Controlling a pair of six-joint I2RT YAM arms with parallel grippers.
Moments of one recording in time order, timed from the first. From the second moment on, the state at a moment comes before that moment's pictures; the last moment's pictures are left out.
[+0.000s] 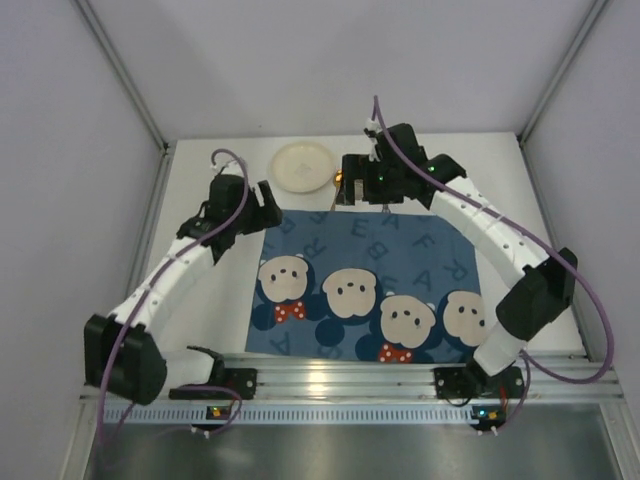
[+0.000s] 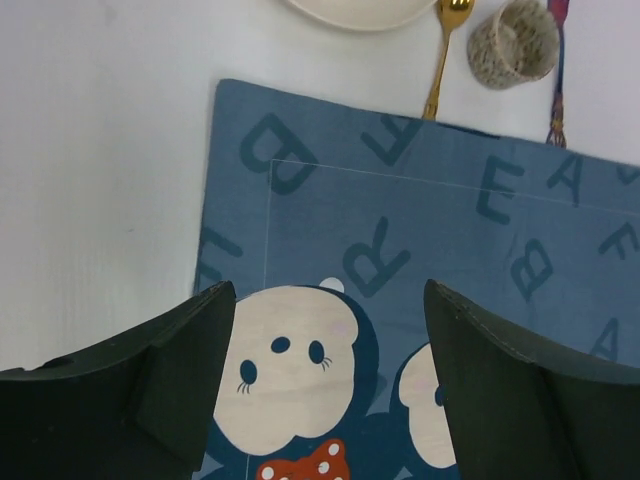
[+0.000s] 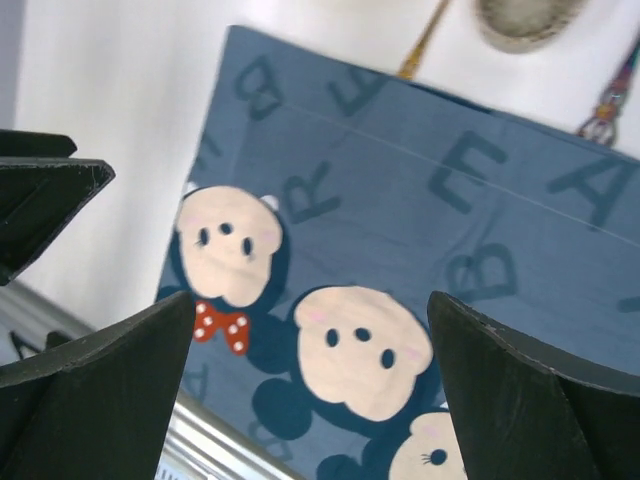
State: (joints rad) left arm -0.31 1.19 0.98 -0.36 -0.06 -0.51; right arm 0.63 1.63 1.65 -0.74 -0.11 0.45
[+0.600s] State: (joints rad) left arm -0.32 1.80 1.16 -0.38 0.18 -0.45; right arm 0.48 2.19 2.21 -0.86 -0.20 0.40
